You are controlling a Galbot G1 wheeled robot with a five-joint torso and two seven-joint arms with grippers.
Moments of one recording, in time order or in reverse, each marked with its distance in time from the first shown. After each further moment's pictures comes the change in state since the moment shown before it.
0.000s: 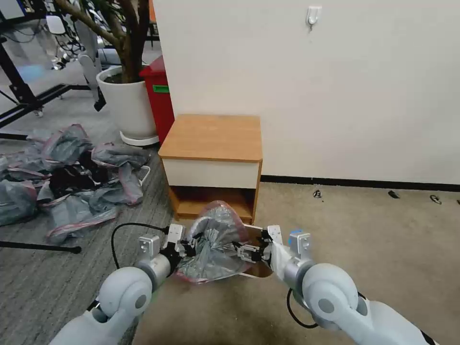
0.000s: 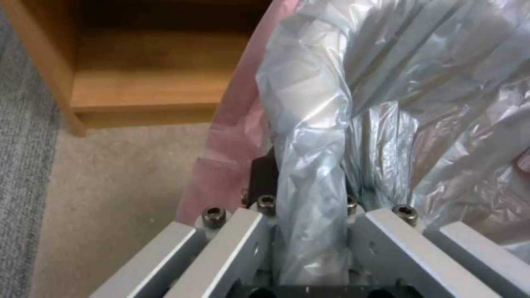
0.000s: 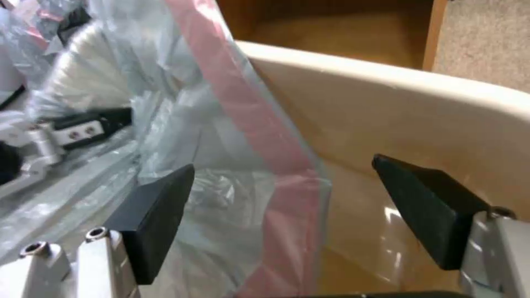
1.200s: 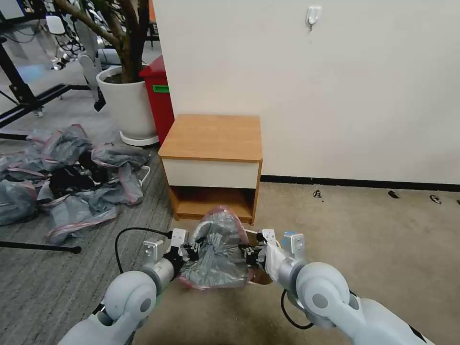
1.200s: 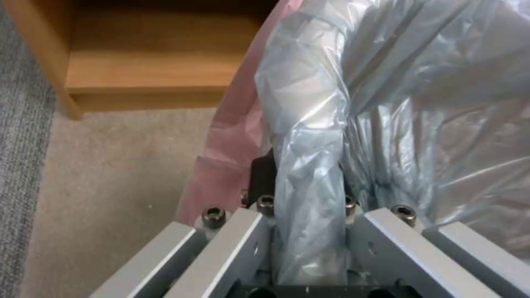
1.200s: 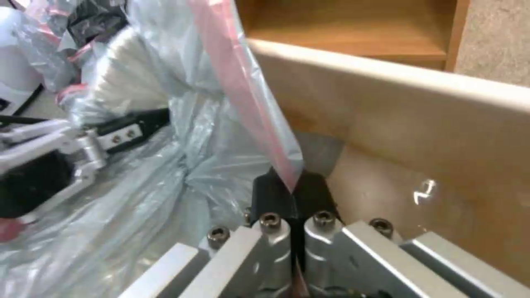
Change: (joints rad) left arm -0.007 -0.013 0.034 0.046 0.022 -0.012 -0.004; right arm 0.011 0.012 -0.018 -0.003 0.110 0.007 0.033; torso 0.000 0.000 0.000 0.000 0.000
